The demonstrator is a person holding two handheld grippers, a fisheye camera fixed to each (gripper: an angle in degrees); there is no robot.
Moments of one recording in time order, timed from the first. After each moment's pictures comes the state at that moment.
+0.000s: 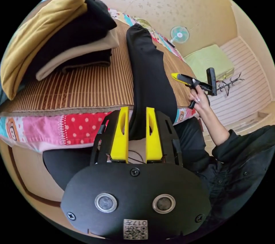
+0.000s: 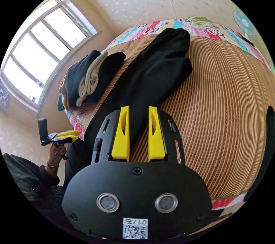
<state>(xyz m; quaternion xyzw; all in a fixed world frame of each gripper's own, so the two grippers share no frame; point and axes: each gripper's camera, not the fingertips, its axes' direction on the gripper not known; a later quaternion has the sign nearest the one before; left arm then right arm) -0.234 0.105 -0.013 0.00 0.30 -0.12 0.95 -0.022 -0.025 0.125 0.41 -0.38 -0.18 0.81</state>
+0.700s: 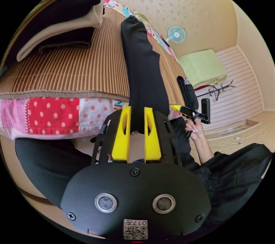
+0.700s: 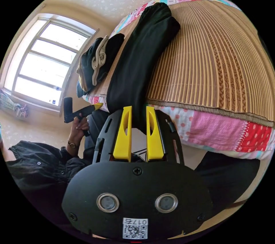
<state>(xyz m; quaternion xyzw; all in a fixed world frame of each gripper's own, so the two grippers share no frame) -0.181 0.113 -0.033 0.05 0.37 -0.16 0.92 0.066 0.045 0.175 0.35 -0.47 -0.18 0.79</state>
